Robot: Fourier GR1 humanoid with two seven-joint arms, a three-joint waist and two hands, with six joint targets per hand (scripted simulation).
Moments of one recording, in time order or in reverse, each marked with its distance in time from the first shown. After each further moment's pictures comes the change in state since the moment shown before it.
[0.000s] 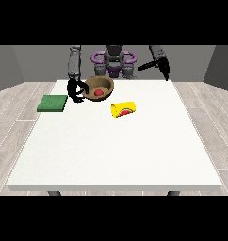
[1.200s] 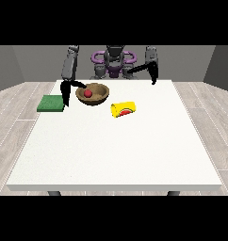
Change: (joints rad) left arm -0.103 -0.099 -0.102 -0.049 -0.088 0.077 0.034; right arm 0.107 -0.055 -0.115 -0.044 -0.119 0.303 -0.342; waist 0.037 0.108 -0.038
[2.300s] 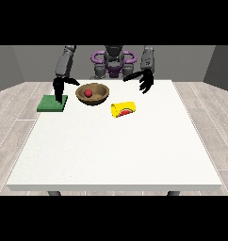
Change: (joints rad) left arm 0.065 -0.010 0.072 0.102 -0.045 0.084 -0.087; right arm -0.118 -0.057 0.027 -0.025 0.015 0.036 0.152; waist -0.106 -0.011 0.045
